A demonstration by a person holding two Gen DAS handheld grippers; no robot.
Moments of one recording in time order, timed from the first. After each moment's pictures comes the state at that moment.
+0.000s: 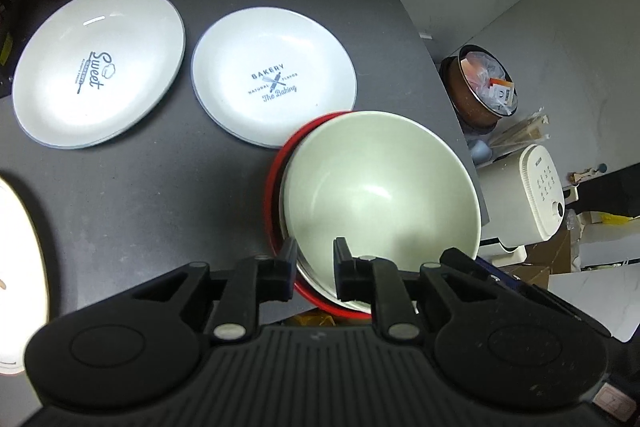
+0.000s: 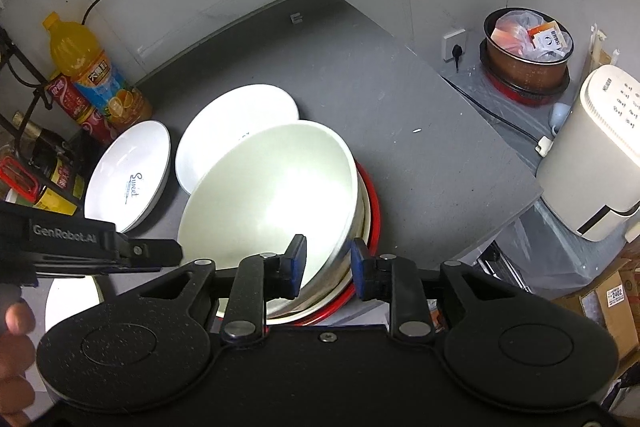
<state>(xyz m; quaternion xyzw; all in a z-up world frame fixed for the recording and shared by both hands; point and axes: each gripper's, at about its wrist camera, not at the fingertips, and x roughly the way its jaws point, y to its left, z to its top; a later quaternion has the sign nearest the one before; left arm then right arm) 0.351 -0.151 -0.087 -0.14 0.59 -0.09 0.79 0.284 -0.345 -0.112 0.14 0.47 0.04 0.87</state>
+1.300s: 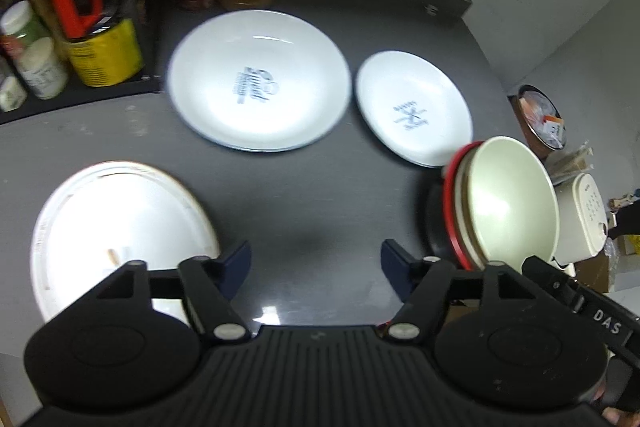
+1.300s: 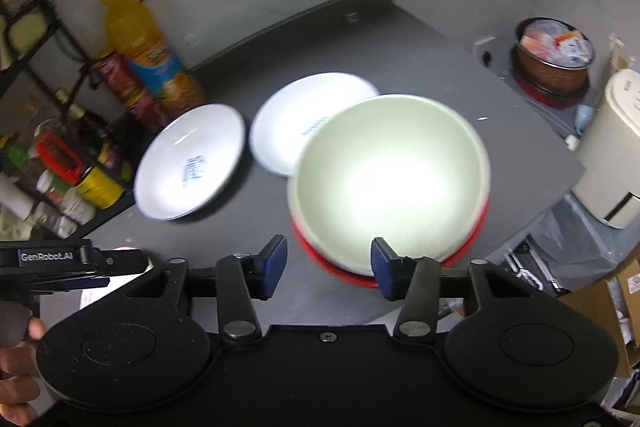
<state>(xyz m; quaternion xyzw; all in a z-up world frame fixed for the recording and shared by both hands) 0.300 -0.011 -0.068 -0.13 0.55 -0.02 0.82 0.249 -0.262 -0.088 0.14 0.46 0.06 0.88</state>
